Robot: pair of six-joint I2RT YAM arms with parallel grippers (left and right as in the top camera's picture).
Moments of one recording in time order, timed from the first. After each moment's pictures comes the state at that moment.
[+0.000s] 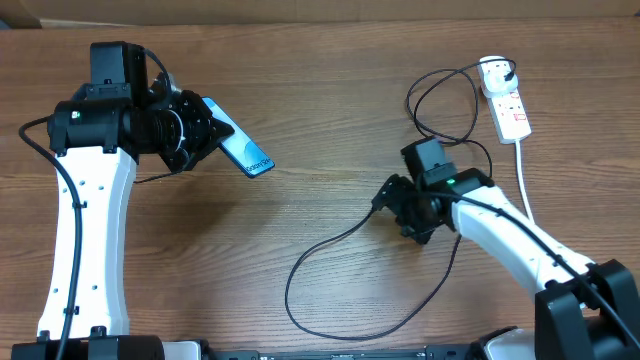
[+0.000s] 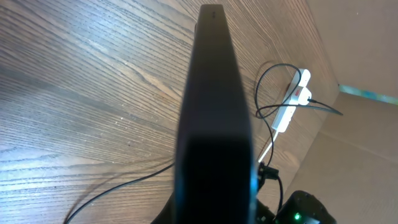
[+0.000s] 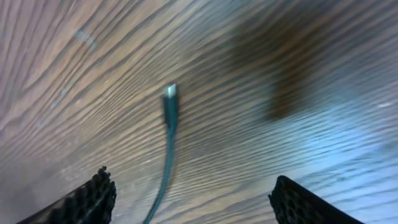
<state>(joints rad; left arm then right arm) 0.05 1.54 1.59 -1.18 0.54 -0.73 0.40 1.56 0.91 -0.66 -0.21 1.05</state>
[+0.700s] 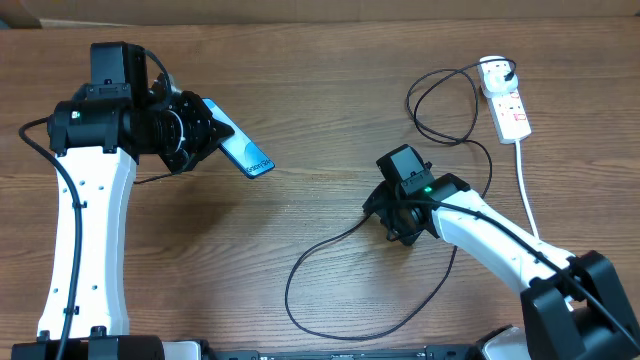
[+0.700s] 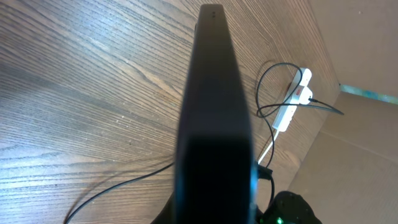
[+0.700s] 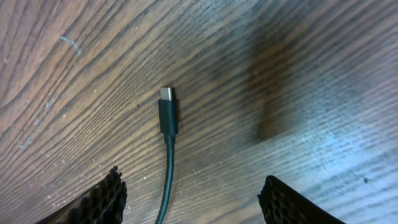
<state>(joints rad) 0.05 1.54 1.59 -1.19 0.54 -0.73 0.50 1.60 0.90 -0.62 -0.08 1.20</state>
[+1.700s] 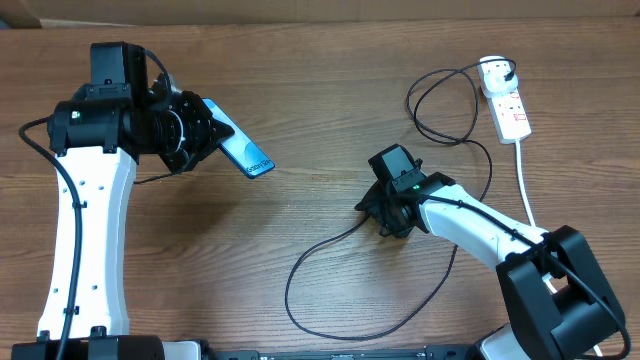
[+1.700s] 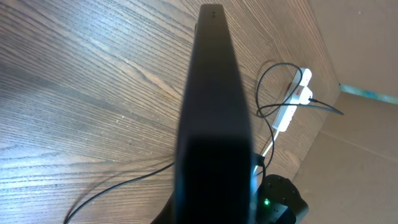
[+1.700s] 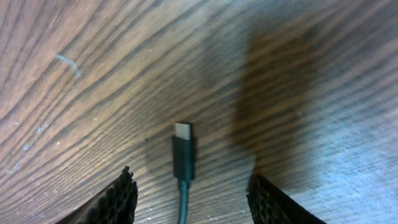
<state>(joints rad) 0.05 1.54 1.59 -1.19 0.54 -0.73 0.51 1.70 0.90 -0.49 -0.06 1.17</state>
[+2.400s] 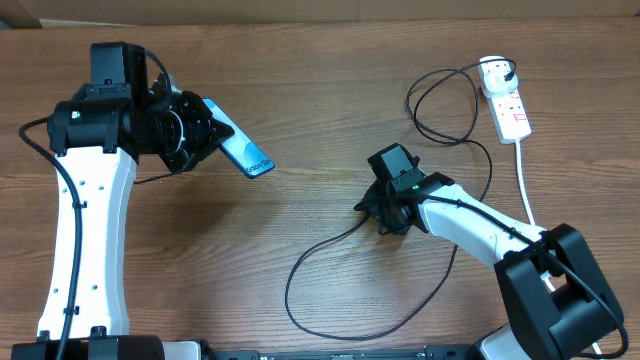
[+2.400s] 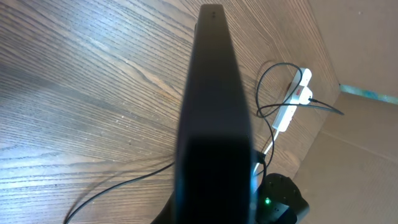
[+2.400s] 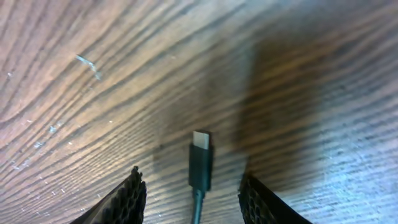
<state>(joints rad) 0.05 1.54 1.59 -1.19 0.54 -0.73 0.51 1.71 0.90 -0.45 -0.06 1.13</state>
